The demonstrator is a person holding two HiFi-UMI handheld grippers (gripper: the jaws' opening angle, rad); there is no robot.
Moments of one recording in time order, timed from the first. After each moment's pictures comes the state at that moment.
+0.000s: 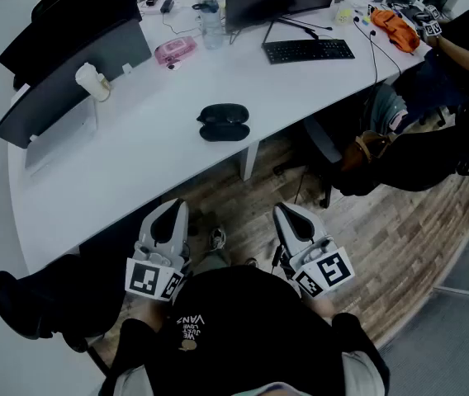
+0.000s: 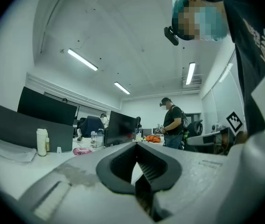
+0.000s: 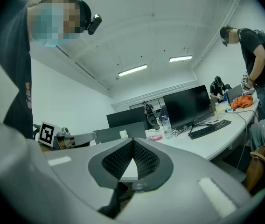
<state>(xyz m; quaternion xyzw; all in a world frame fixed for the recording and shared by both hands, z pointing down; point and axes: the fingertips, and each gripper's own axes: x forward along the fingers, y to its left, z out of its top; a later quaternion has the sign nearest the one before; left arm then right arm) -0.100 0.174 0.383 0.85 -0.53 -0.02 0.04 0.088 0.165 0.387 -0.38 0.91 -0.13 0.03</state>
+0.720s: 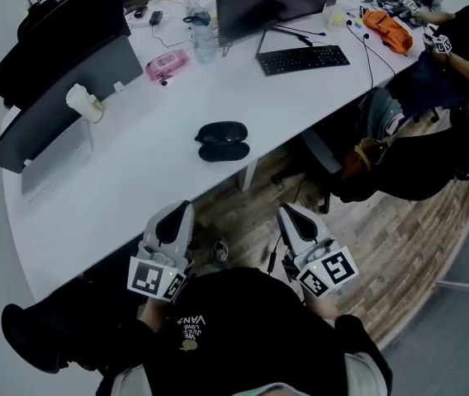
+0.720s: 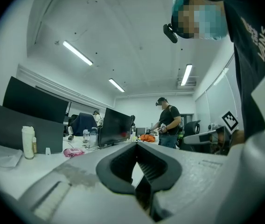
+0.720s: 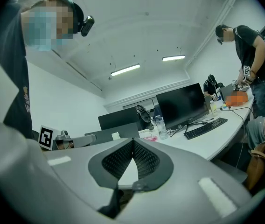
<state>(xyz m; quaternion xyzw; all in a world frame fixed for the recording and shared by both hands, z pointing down) -0.106 0.113 0.386 0.87 -0.49 -0.01 0.04 0.079 0.113 0.389 -0.42 0.90 -0.16 0.04</state>
